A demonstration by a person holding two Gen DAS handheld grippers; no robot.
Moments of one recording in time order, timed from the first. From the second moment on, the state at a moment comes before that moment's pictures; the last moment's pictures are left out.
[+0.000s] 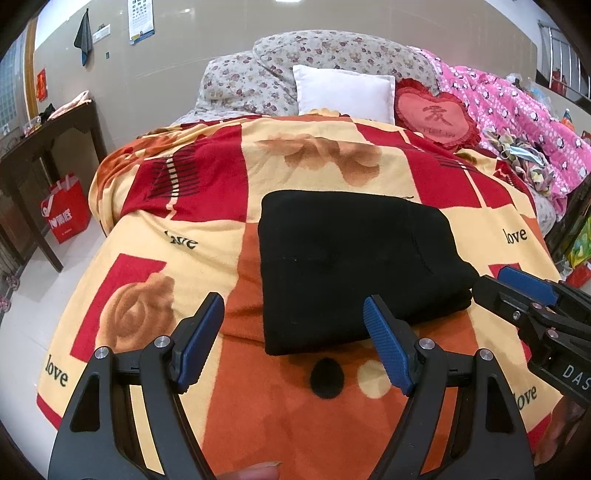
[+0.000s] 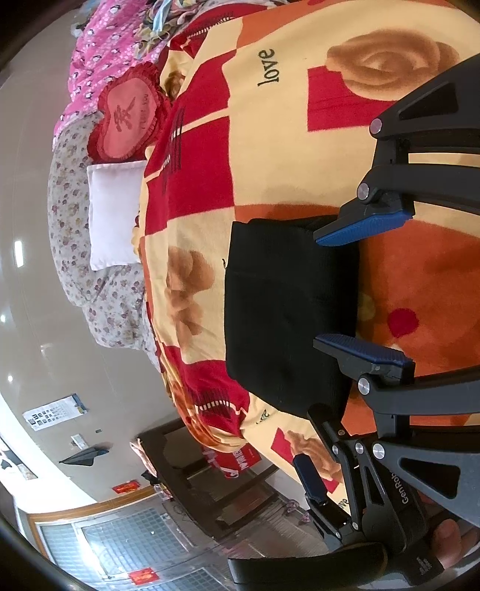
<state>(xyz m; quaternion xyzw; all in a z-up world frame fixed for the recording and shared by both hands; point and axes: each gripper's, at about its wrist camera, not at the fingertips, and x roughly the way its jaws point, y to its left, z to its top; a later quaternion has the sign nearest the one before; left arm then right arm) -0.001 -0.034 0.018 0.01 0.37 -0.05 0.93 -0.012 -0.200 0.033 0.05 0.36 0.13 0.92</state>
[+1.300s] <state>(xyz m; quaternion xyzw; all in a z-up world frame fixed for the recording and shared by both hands) 0.006 -0.033 0.010 0.01 0.38 -0.05 0.92 -0.002 -0.200 0.021 0.05 0.38 0.12 0.92</state>
